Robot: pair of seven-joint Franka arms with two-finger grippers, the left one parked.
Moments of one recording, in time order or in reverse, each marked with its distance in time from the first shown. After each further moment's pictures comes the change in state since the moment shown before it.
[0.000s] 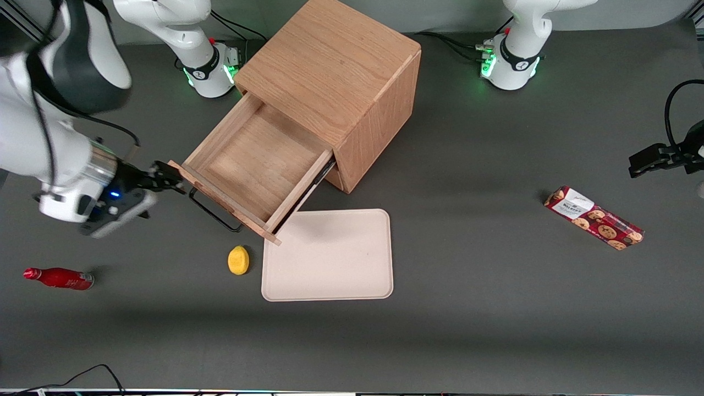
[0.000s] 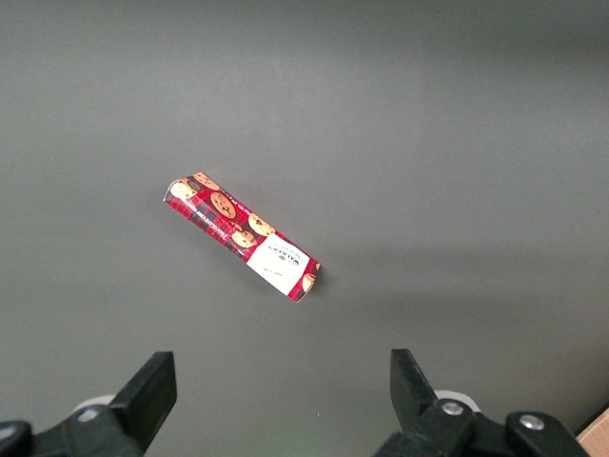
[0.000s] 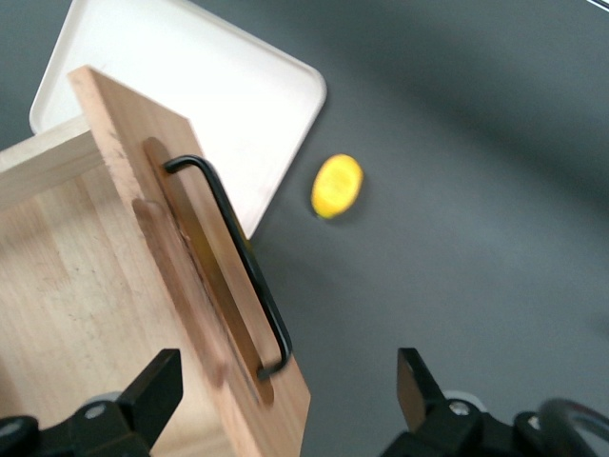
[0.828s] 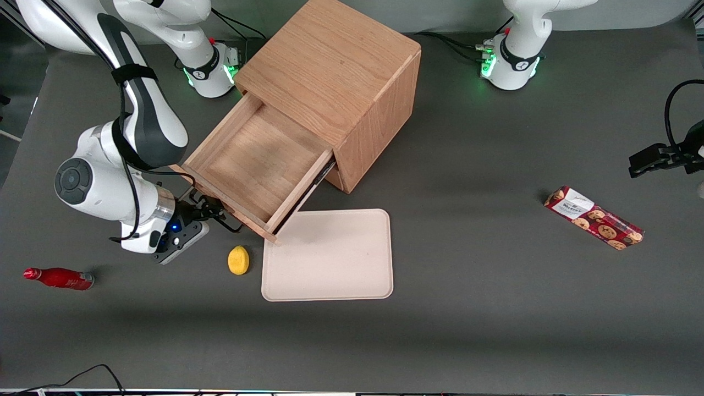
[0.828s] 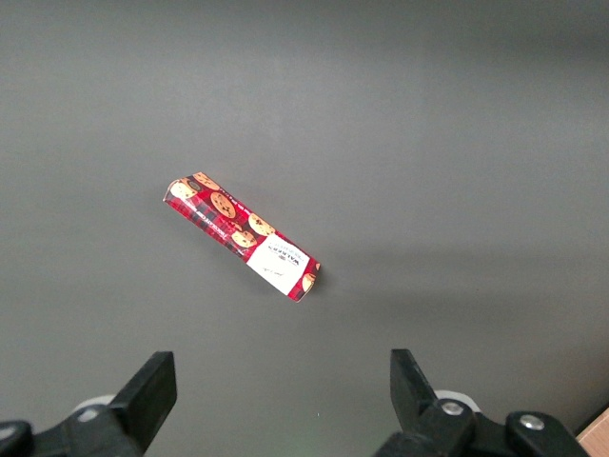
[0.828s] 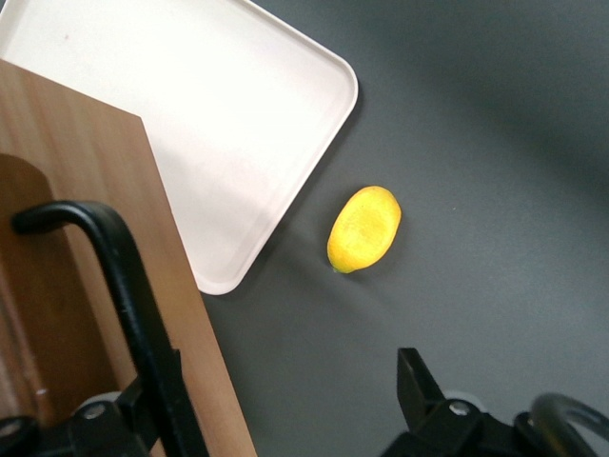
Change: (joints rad) arm -0.001 0.195 0.076 -0.138 0.007 0.315 -0.116
